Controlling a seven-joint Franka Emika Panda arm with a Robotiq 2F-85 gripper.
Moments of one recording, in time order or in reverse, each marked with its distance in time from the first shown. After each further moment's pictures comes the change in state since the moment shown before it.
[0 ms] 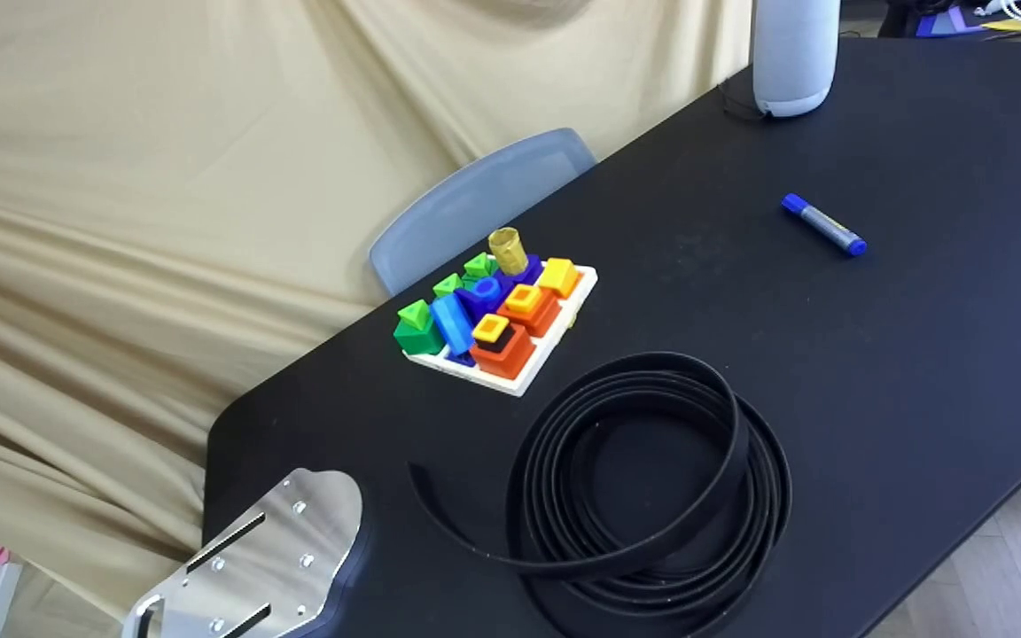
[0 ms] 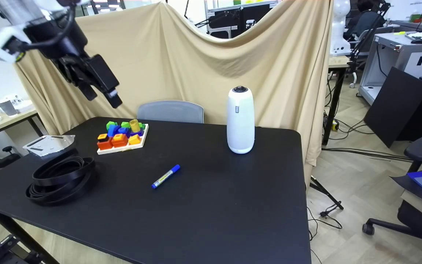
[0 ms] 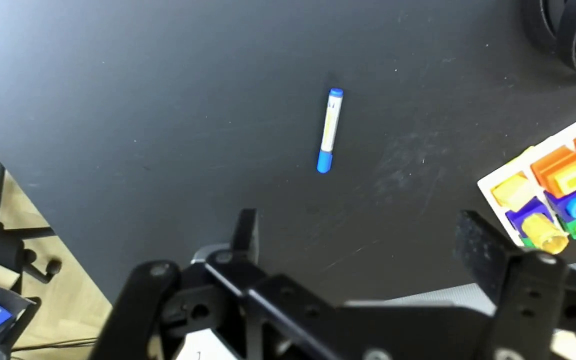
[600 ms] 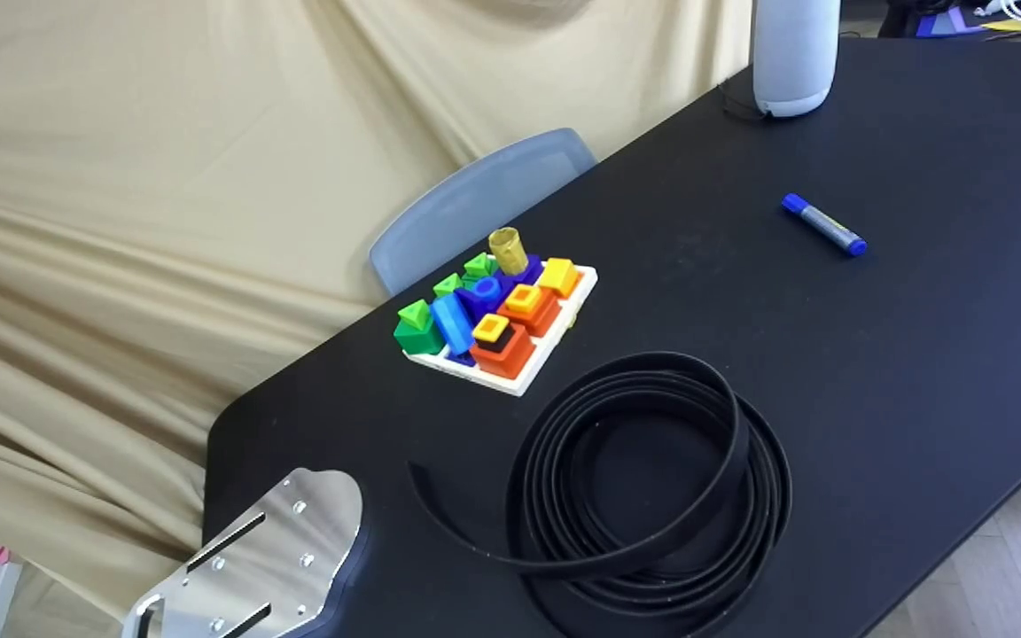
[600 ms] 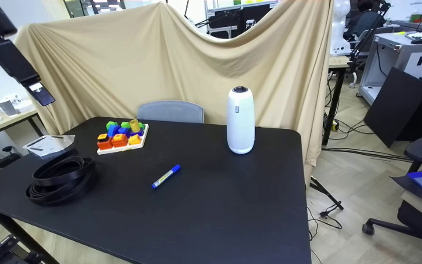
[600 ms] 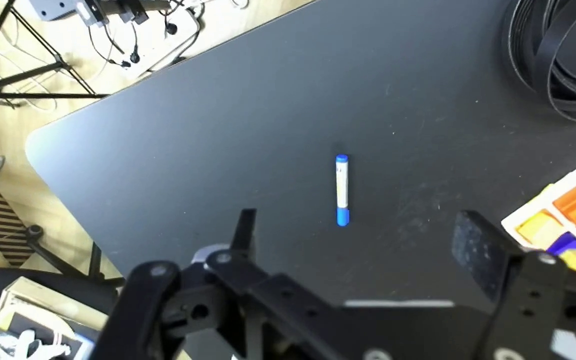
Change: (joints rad) arm 0.003 -0.198 0.241 0.003 -0.021 -0.309 0.369
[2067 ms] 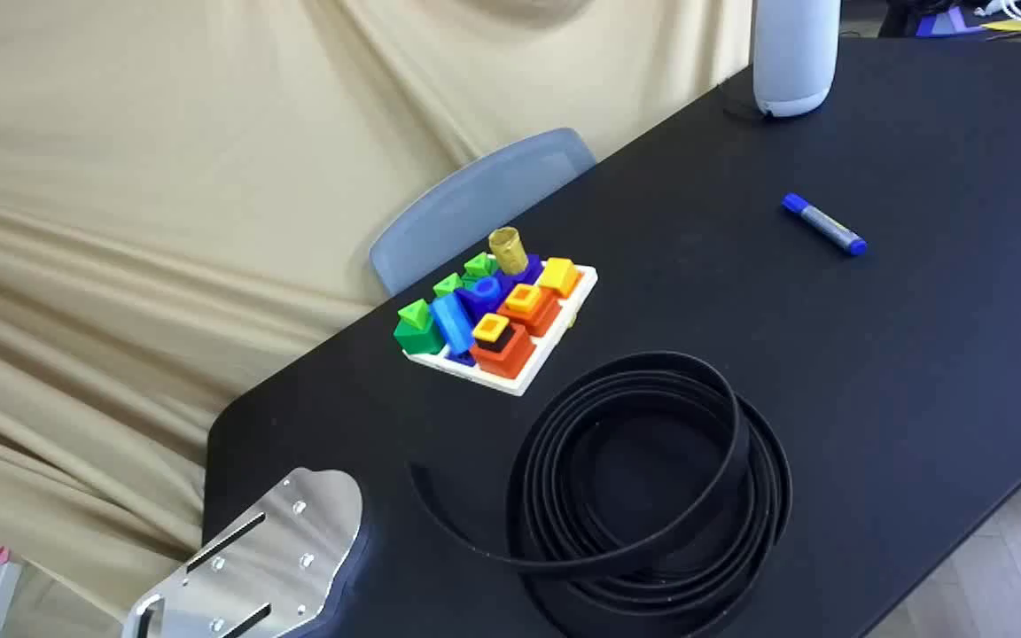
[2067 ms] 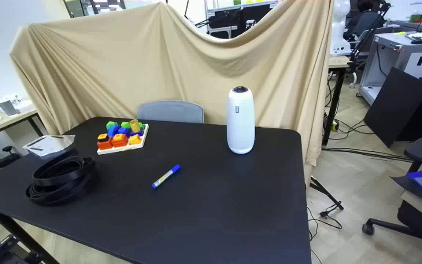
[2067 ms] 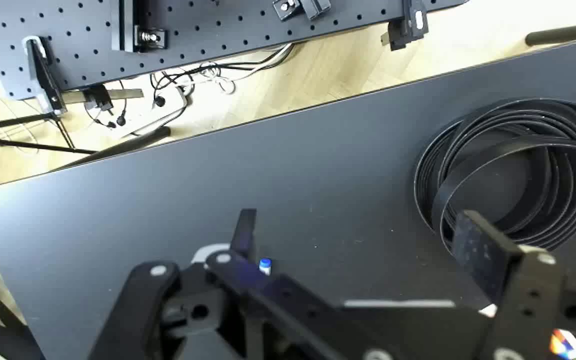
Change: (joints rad) arm 0.154 0.030 0.196 0.048 0.178 -0.205 0.105
